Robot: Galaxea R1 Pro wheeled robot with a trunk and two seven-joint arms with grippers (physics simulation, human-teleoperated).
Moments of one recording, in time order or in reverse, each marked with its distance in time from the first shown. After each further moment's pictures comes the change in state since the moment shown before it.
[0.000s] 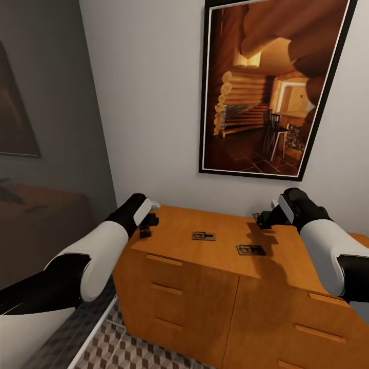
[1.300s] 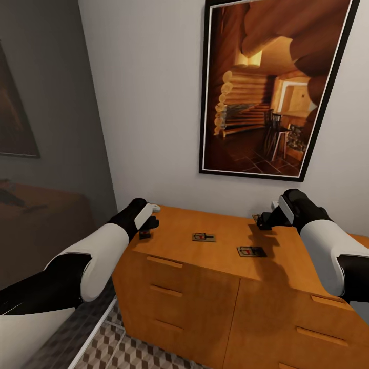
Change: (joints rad) left arm 0.000 0.000 -0.001 0.071 0.000 -0.100 0.001; right arm 0.000 -0.001 0.000 0.013 0.000 0.000 -0.001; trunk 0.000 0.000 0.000
